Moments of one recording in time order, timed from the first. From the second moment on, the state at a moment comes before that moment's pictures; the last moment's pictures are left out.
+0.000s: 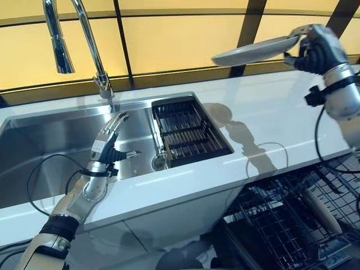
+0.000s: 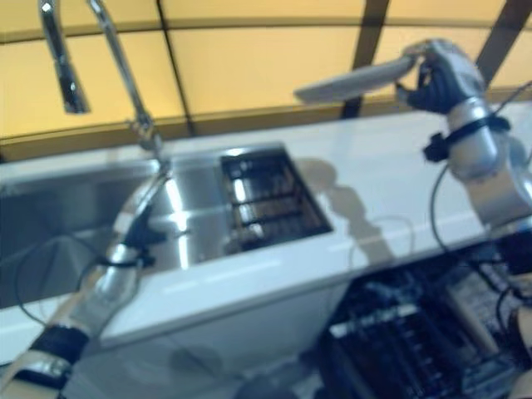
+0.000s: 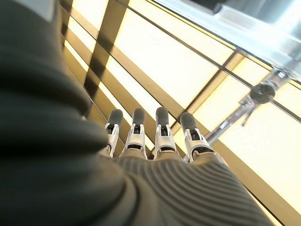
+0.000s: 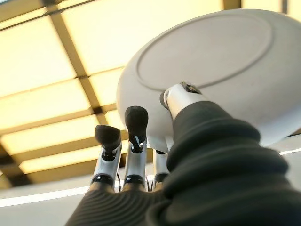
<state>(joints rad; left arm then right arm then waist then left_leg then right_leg) -0.29 0.67 -0.23 0.51 0.46 -0.55 0.54 -0.89 -1.14 0.36 0.29 -0.04 -0.01 -0.13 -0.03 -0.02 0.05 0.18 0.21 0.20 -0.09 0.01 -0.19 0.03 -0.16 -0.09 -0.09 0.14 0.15</state>
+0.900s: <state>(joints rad) -0.26 0.57 -0.07 0.64 0.35 -0.48 0.67 -0.86 -1.38 0.40 0.62 0.10 0.19 0.19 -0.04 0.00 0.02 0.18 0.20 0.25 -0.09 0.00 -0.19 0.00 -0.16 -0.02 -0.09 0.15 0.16</state>
